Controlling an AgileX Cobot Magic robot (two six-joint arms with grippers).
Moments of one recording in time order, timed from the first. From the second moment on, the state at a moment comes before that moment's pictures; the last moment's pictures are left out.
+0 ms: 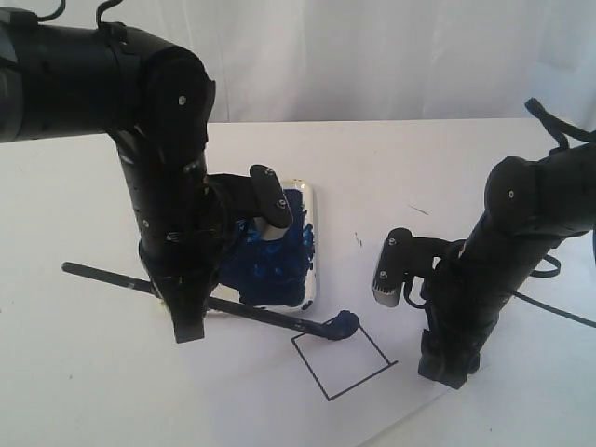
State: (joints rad) left arm -0.77 1.74 -1.36 0.02 1.22 0.60; right arm 0.32 1.81 -0.90 0.25 0.66 -1.09
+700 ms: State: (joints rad) left arm -0.77 1.74 -1.36 0.08 1.31 0.60; right arm 0.32 1.81 -0.90 0.25 0.66 -1.09
